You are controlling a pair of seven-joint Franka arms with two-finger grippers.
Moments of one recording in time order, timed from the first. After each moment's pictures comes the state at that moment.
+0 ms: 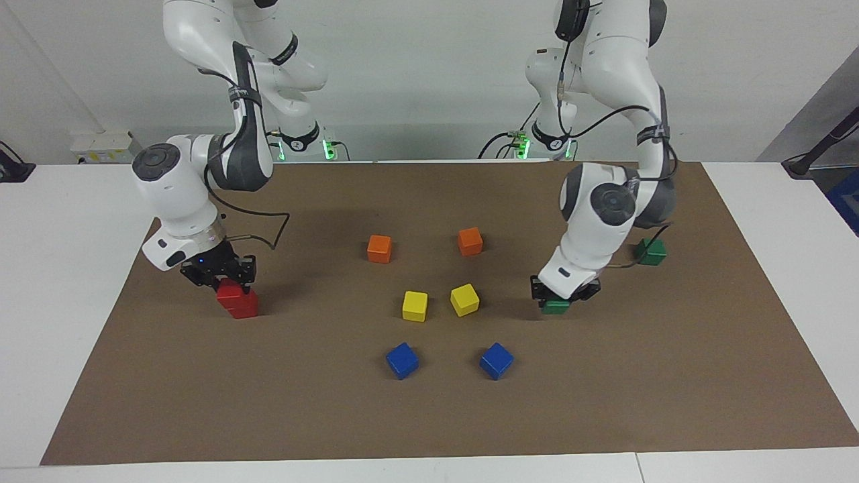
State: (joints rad) left arm -0.21 0.35 -0.03 -1.65 0.01 1.98 -0.13; right arm -0.13 0.19 0.07 -2.00 -0.02 2.30 -0.09
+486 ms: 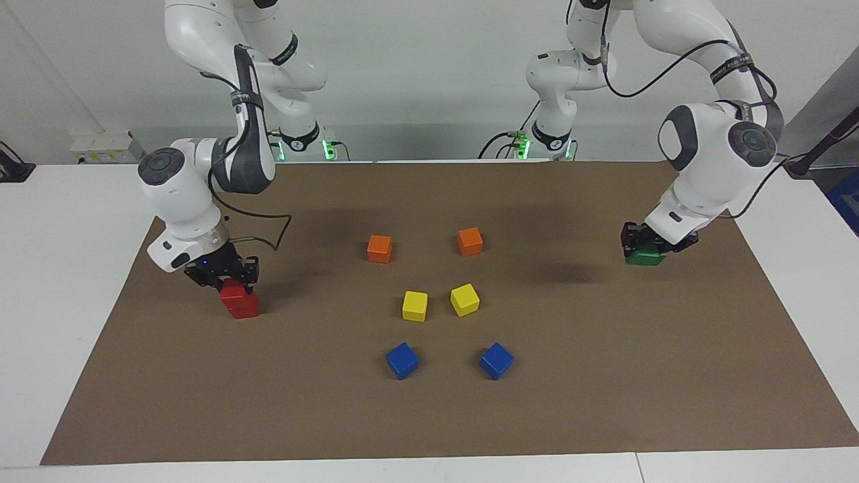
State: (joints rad) left arm 0.06 0.14 -0.03 -1.86 0.01 1.90 0.27; right arm -0.13 0.20 0.07 -2.02 -0.02 2.32 -0.09
